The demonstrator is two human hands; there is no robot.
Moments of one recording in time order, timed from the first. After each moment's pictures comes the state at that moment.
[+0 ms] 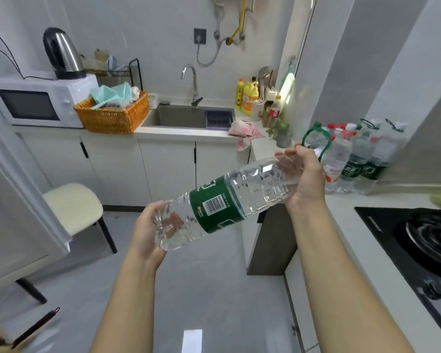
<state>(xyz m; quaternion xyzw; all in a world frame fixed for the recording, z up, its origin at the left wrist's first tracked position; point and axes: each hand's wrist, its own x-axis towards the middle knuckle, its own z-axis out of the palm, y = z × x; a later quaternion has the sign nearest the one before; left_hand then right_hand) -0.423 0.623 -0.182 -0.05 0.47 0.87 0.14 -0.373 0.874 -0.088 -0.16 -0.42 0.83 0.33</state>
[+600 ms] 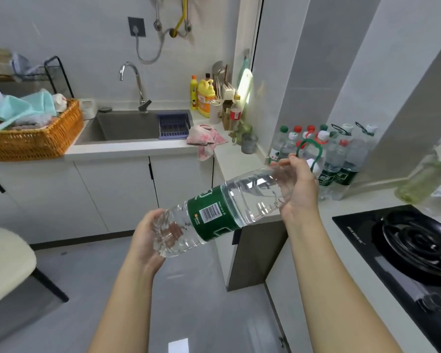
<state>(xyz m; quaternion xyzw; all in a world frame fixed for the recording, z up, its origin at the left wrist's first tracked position) -0.581 0.756 -0.185 -0.06 0.47 0.83 0.29 -0.484 0.987 -0.104 -0.24 -0.41 0.78 0.40</state>
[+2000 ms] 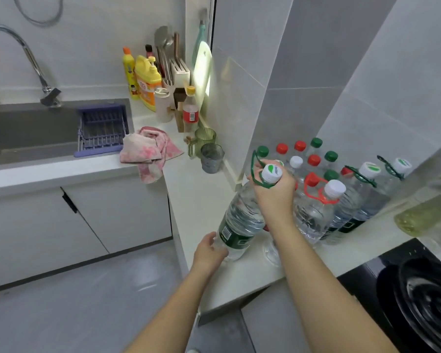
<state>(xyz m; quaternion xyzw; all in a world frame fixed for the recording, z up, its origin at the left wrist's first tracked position) -0.746 1.128 -0.332 0.09 0.75 0.52 0.39 -0.700 1.244 -0.165 -0.33 -0.68 0.49 0.44</state>
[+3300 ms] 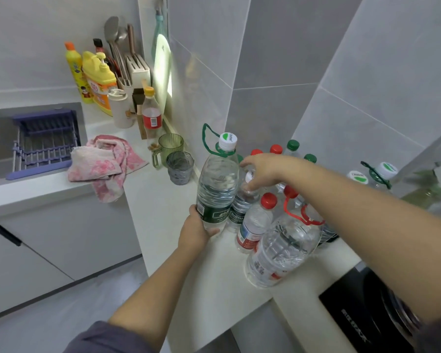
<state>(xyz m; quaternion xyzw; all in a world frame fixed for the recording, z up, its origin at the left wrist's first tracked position) -0.818 1.241 -0.334 0.28 0.83 0.40 0.25 -0.737 1.373 -0.110 -0.32 -0.91 0.07 -0.24</state>
